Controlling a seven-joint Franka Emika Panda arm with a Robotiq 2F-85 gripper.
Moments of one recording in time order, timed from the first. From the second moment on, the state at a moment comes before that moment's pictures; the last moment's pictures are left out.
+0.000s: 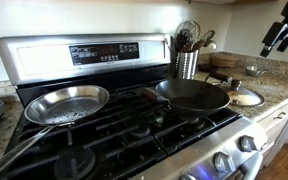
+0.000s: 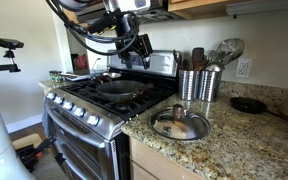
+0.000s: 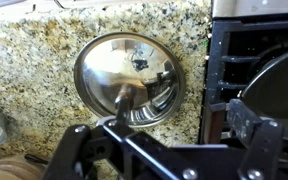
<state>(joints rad) -0.14 -0.58 -0.08 -2.68 -0.18 2.35 -0.04</state>
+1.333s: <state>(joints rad) -0.17 -0.13 -0.27 -2.51 -0.14 2.62 -0.38</state>
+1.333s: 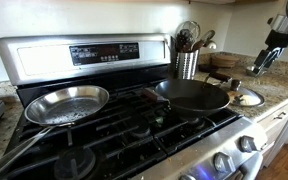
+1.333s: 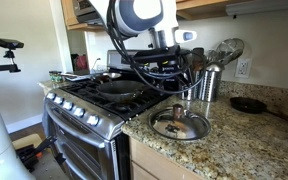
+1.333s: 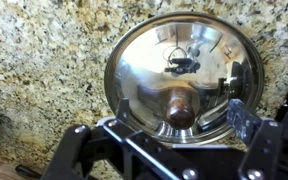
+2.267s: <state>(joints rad) -0.17 0.06 -0.22 -2.43 -0.14 2.67 -0.38</state>
